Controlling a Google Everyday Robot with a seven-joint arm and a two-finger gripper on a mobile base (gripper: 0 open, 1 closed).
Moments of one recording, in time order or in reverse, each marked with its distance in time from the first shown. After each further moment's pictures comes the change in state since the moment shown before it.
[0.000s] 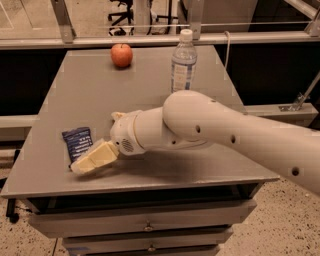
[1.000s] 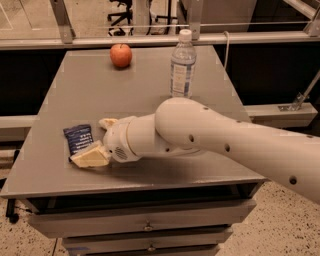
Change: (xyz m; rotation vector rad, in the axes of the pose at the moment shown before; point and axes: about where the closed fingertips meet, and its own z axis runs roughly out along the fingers) arm 0.006 0.018 0.010 0.006 0.016 -0.043
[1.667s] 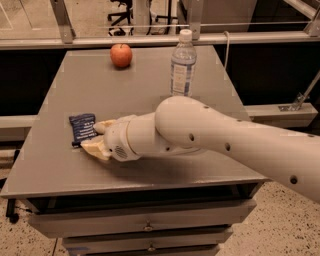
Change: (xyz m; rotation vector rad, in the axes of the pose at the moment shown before) arm -0.002 0.000 -0.001 0.000 0.000 0.000
